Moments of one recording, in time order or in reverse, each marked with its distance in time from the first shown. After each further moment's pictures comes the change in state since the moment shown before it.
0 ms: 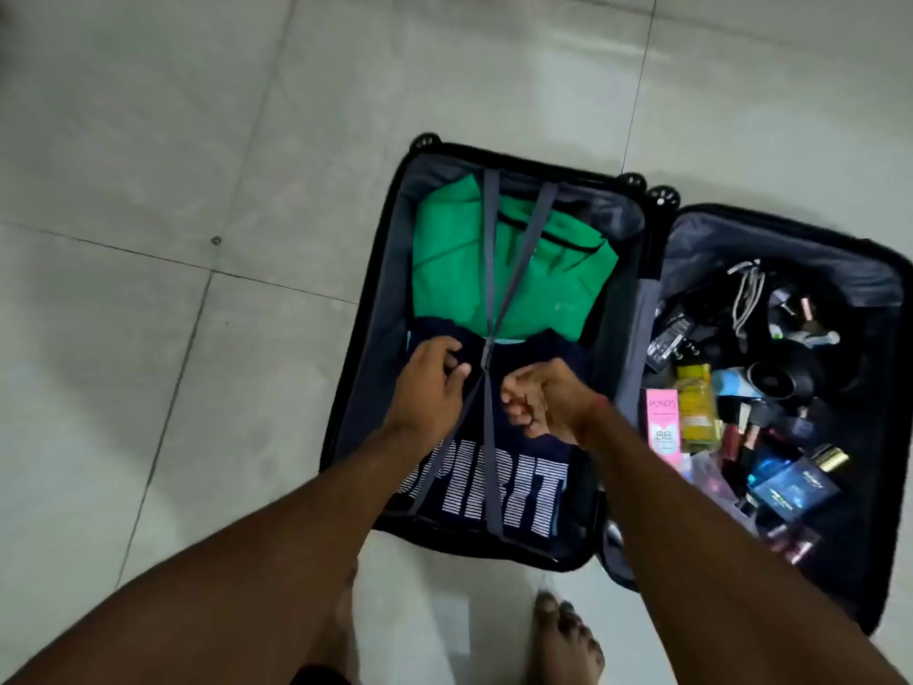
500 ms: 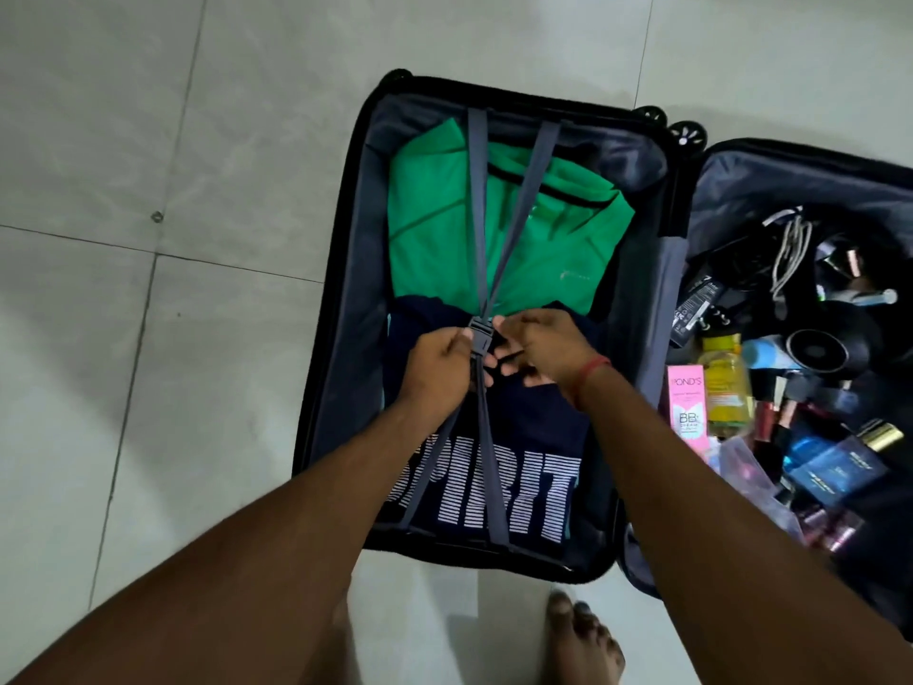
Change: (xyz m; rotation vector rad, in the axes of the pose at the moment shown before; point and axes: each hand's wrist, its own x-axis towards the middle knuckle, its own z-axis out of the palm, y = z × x) left_hand 0.035 -0.007 0.043 -0.546 -0.110 -0.450; right_hand 0.049 -0.010 -0.013 -0.120 0.405 -0.118
